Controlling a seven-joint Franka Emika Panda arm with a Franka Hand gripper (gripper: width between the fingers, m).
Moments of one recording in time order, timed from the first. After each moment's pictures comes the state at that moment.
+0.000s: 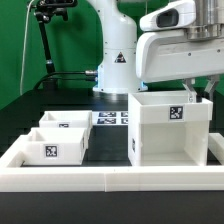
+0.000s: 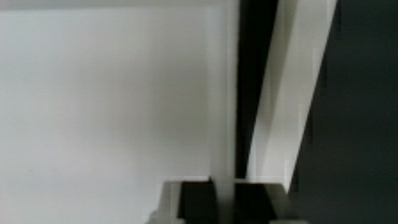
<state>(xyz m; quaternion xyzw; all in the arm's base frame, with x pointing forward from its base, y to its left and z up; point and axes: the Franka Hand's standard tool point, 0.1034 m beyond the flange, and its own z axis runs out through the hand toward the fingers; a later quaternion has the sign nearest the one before) 0.583 0.104 0.109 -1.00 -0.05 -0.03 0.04</state>
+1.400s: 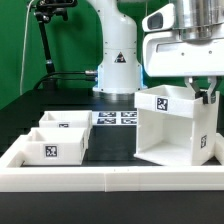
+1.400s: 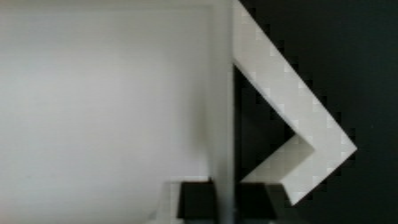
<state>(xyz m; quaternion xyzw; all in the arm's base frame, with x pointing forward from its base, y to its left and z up) 0.584 0.105 0.109 -0.92 0.39 0.00 0.06</state>
